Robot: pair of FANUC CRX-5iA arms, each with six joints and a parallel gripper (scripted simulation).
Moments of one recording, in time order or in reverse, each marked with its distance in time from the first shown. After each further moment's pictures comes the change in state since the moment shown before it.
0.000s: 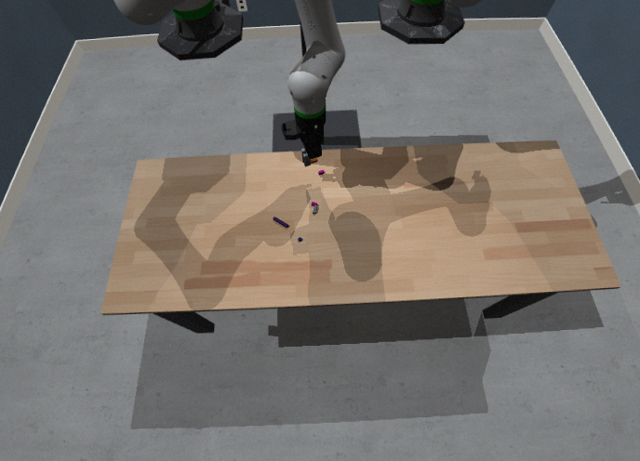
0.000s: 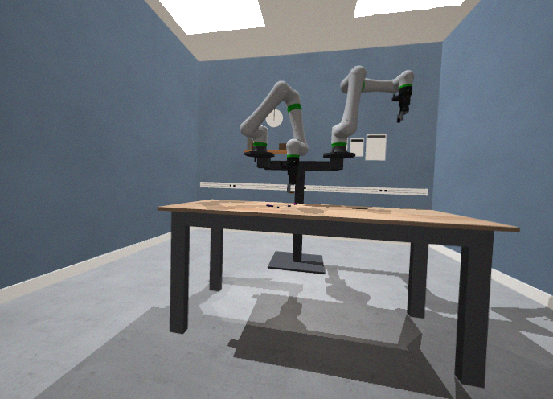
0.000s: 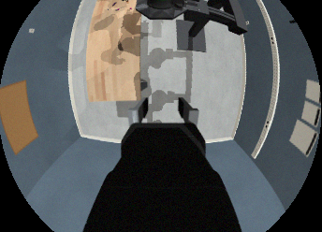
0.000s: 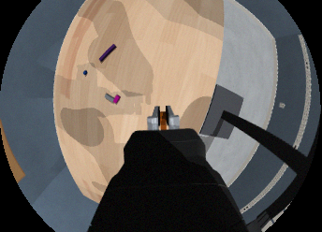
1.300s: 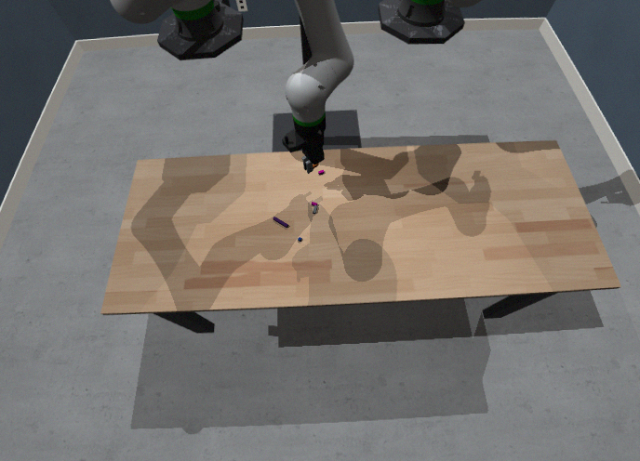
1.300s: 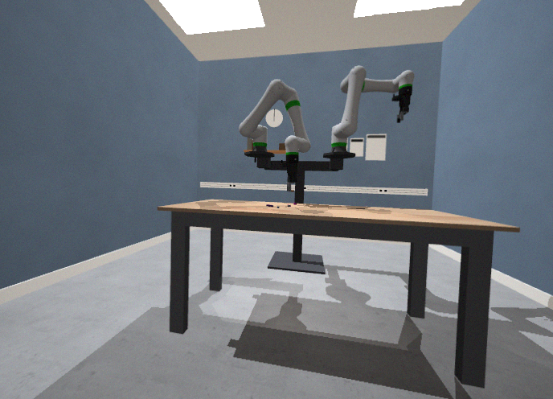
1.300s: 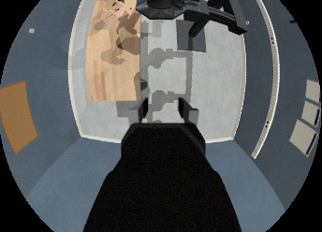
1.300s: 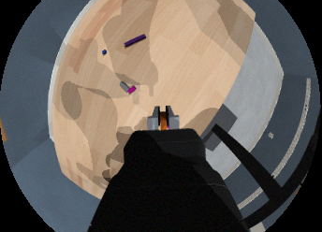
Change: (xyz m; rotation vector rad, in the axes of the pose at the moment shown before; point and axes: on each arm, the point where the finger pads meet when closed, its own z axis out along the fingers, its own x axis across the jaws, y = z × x) left arm 0.000 0.000 0.000 0.000 0.000 0.000; right arm -0.038 -0.006 -0.012 -0.037 0.020 -0.283
